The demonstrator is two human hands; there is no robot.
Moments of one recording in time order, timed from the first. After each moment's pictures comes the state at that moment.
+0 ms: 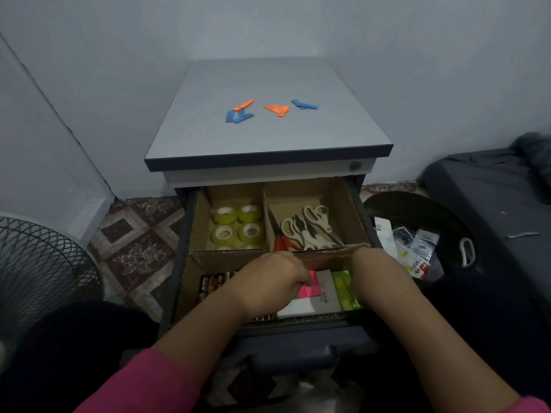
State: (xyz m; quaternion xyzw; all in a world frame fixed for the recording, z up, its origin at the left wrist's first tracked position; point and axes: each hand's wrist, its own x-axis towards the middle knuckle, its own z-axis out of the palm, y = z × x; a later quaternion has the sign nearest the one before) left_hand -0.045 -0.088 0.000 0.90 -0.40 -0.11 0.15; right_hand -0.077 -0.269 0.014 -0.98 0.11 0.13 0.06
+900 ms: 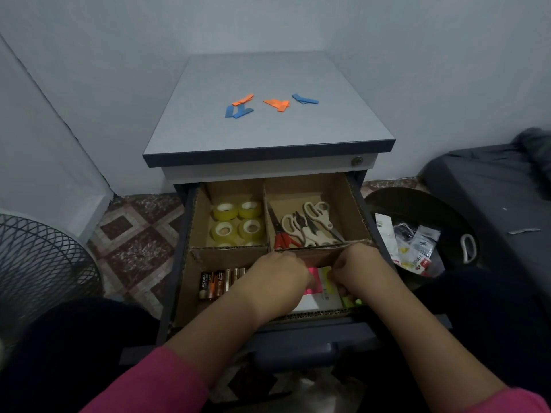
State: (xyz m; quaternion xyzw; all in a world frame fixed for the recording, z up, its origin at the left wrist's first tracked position) left_hand -0.053 -0.102 -0.001 0.91 -0.42 -0.06 0.00; right_hand -0.054 -0.259 0.007 -0.92 0.18 0.26 0.22
